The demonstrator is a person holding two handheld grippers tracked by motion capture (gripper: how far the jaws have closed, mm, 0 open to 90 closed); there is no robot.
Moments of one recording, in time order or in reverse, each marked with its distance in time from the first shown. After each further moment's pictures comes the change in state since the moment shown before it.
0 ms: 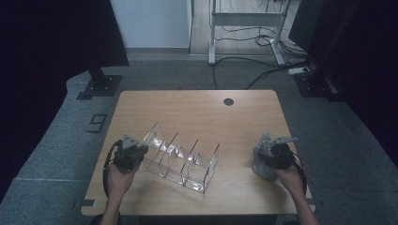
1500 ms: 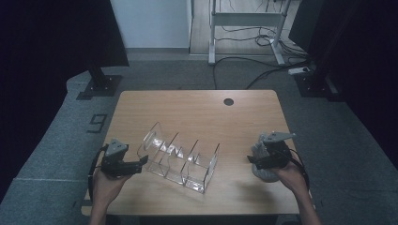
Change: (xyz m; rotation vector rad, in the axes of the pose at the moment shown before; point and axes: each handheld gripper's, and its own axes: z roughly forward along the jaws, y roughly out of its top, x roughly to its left) left arm 0.005 -0.010 -0.043 -0.056 -0.058 -0.012; right arm 0.035 0.037 -0.039 -0.107 0.122 -0.147
